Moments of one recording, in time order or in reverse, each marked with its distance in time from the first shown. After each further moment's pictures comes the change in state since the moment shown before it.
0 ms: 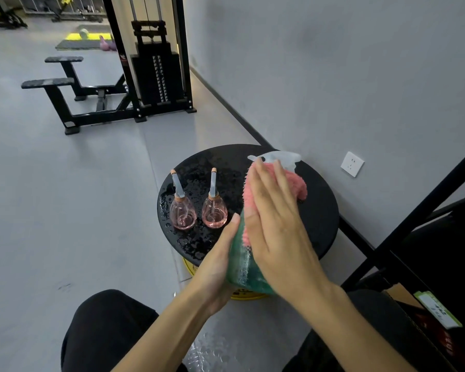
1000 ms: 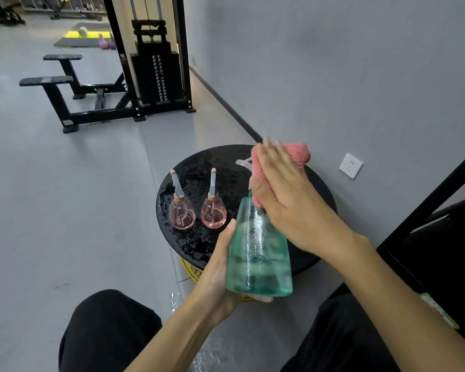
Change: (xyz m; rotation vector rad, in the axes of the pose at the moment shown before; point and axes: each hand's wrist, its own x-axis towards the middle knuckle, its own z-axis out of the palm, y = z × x) left_hand -0.001 -0.009 -0.004 0.000 -0.042 -0.021; right_hand 0.044 0.023 -0.034 -0.088 -0.348 0.072
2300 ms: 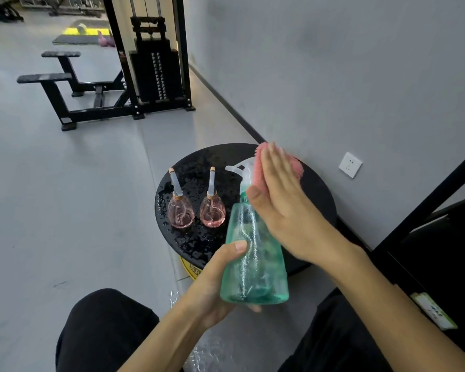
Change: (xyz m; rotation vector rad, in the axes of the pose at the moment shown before) left_hand -0.013 0.001 -0.005 0.036 -0.109 0.006; right_hand -0.007 -0.001 0.010 0.109 -0.021 0.029
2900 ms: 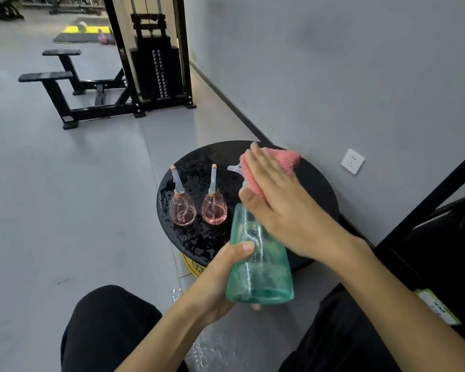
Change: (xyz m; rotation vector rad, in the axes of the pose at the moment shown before) left_hand -0.001 -0.002 0.001 0.153 -0.067 0.028; right_hand 0.001 -0.007 -0.005 -0.075 -0.076 -0.053
